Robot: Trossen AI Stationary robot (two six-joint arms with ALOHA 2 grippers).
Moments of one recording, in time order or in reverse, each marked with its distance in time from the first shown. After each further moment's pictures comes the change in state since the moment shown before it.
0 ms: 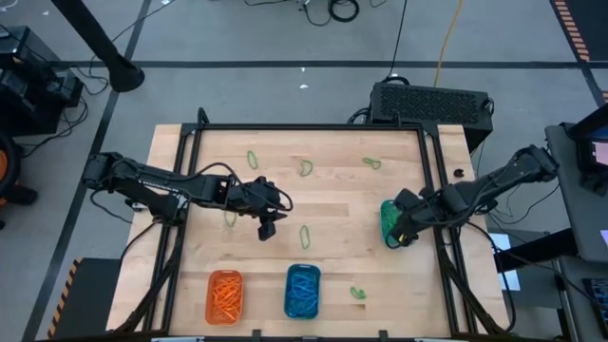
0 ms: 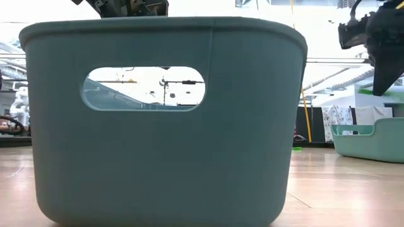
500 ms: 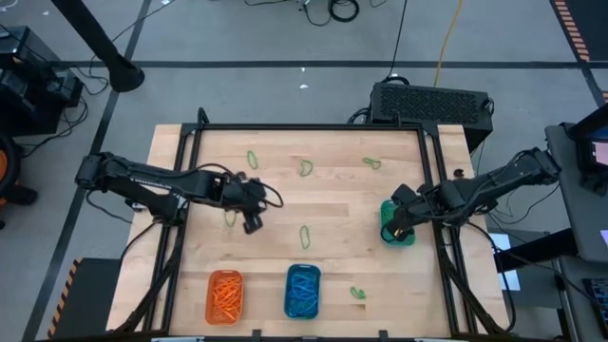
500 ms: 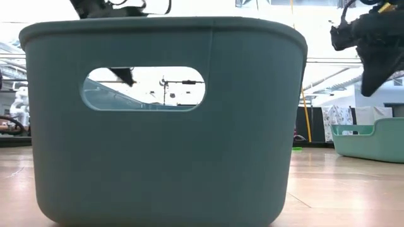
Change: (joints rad) left arm 0.023 -0.064 0.000 -0.359 -0.077 -0.071; right arm -0.077 0.000 0.001 0.037 0.001 -0.023
